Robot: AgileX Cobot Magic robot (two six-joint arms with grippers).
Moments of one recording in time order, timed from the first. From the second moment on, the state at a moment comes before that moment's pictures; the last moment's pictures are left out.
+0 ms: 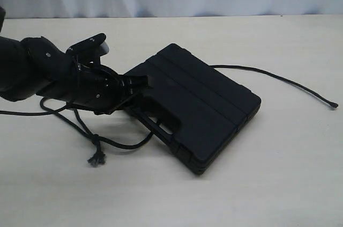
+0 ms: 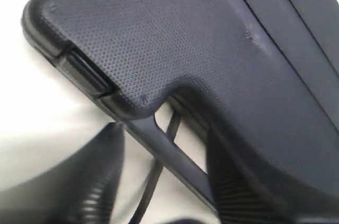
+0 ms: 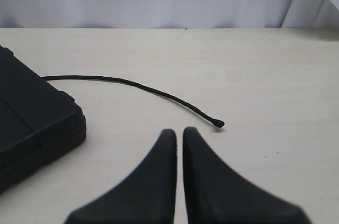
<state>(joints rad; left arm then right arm) -0.56 1.73 -0.83 -0.91 0.19 0.23 -0.01 0.00 0.00 0.07 0.34 -0.15</state>
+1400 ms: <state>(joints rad) -0.66 1.95 -0.91 -1.27 0.06 0.23 -0.01 0.00 0.00 0.07 0.34 -0.15</state>
